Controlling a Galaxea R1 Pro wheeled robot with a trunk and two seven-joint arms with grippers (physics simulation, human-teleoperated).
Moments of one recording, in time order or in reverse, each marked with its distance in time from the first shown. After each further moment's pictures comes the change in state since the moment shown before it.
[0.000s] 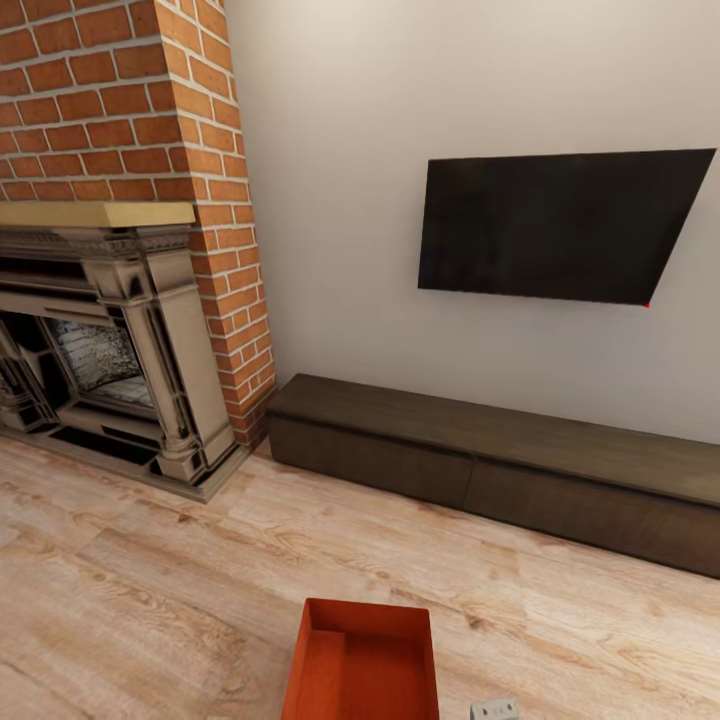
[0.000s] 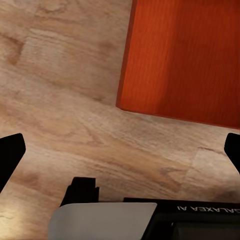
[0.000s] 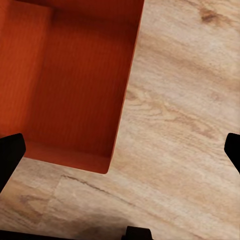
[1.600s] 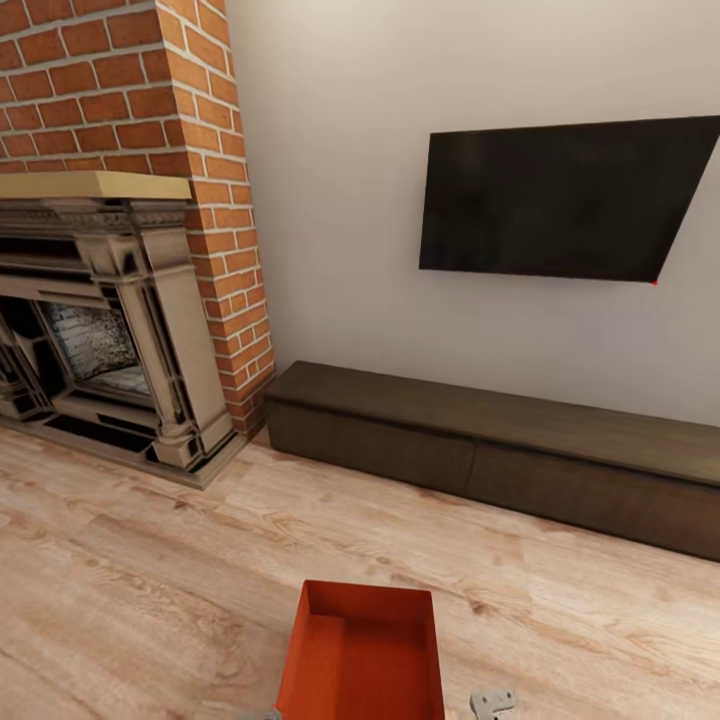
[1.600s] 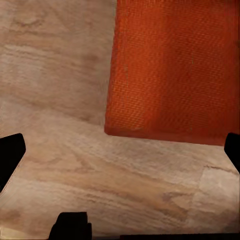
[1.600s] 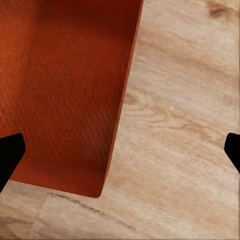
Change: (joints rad) left arm 0.000 -0.038 -0.003 -0.077 -0.069 0.016 -0.003; right arm 0.000 0.000 0.000 -0.039 0.000 0.001 0.004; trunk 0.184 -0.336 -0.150
